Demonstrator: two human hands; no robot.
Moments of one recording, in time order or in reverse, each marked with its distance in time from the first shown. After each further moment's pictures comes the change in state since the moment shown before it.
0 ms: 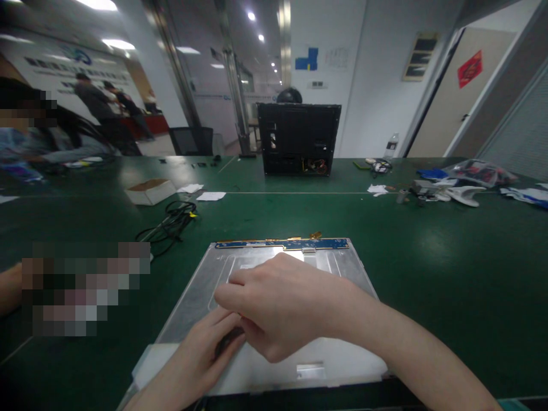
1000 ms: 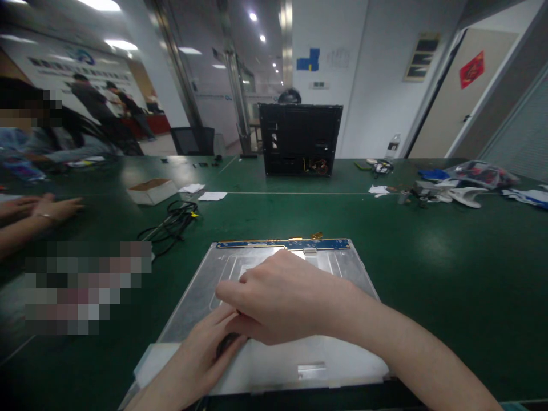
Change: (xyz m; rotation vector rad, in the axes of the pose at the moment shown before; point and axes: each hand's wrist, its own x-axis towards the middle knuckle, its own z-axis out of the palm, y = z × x) left_hand -0.001 0.000 0.001 0.010 0.018 0.012; right_hand 0.002 0.000 0.002 -0.071 0.005 0.037
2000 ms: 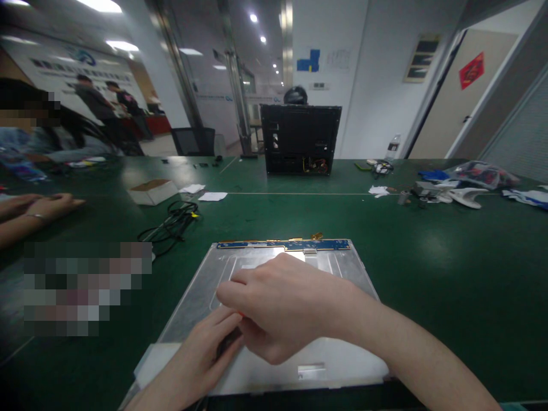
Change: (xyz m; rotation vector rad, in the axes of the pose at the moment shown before) left_hand 0.002 0.003 -0.003 -0.003 0.029 0.005; right_hand -0.003 0.000 -0.003 0.072 -0.016 -0.032
